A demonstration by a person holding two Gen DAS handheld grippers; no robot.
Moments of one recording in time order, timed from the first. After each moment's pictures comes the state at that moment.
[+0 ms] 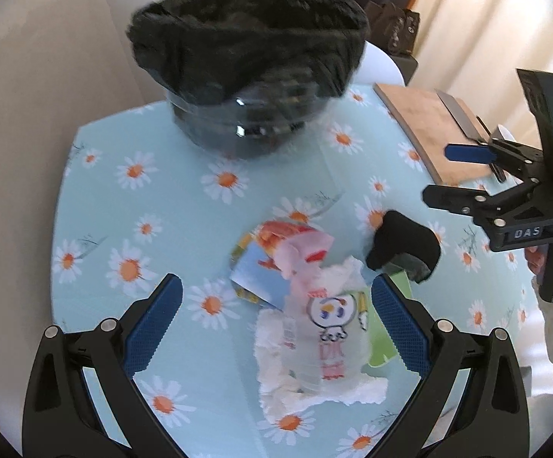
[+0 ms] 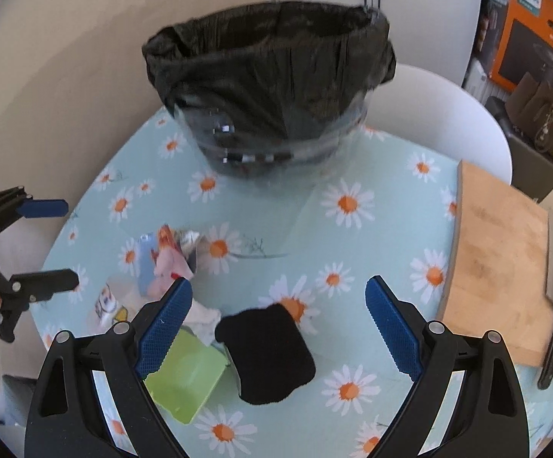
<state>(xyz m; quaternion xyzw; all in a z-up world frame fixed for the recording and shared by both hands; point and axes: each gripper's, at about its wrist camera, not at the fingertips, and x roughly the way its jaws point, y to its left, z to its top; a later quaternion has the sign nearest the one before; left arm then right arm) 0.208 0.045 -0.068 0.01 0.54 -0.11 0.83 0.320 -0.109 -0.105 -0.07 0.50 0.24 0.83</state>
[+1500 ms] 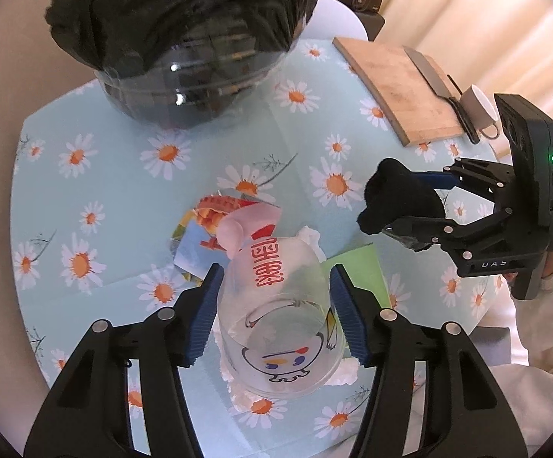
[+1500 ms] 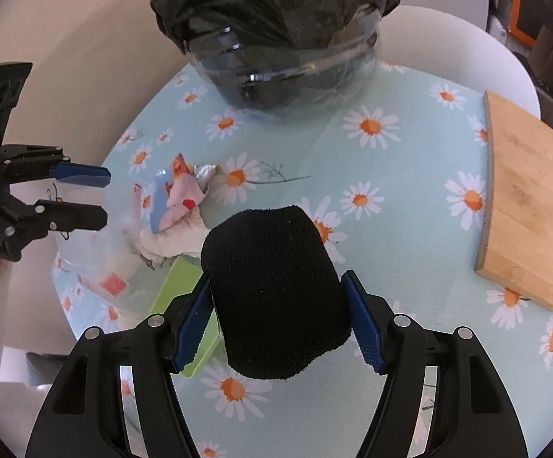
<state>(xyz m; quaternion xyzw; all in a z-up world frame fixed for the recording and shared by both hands) 0.225 0.022 -0.078 0.01 0.60 -0.18 0.78 0.291 -0.139 -0.143 -0.03 0.54 0.28 0.79</state>
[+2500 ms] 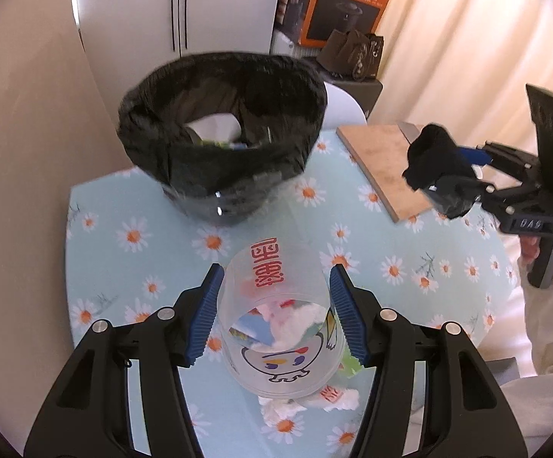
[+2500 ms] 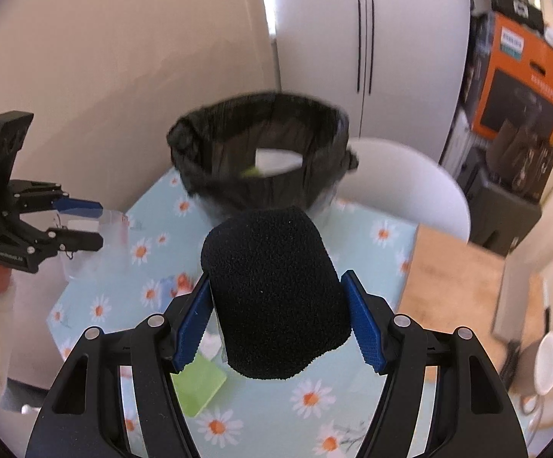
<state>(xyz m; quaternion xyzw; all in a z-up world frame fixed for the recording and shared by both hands) 0.233 0.050 0.021 0.02 0.49 -0.16 0.85 0.309 -0.147 0.005 -0.07 0.40 0.25 0.88</state>
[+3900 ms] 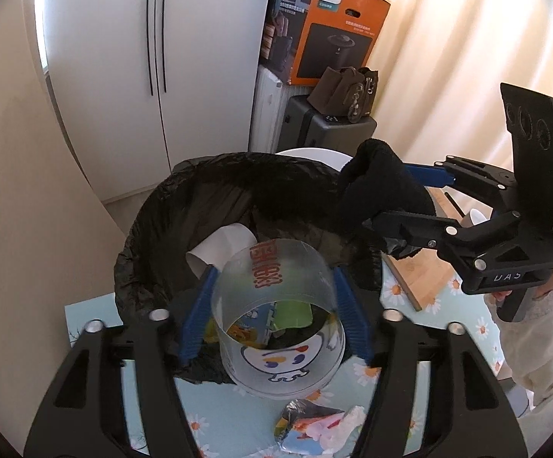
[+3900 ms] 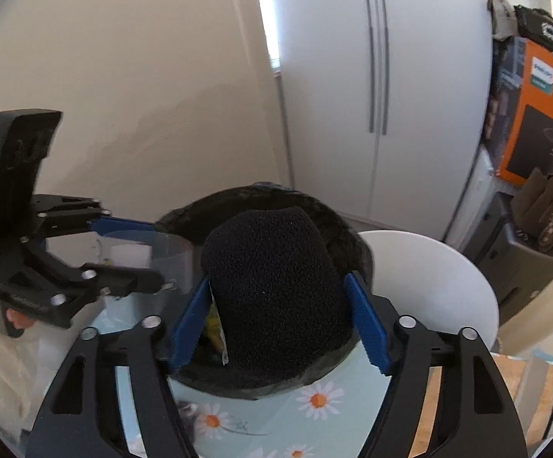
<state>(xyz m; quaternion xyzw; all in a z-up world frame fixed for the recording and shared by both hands) 0.400 0.060 0.046 0.02 0.45 -0.22 0.87 0.463 -0.080 0.027 -0.05 0.36 0.26 0.89</state>
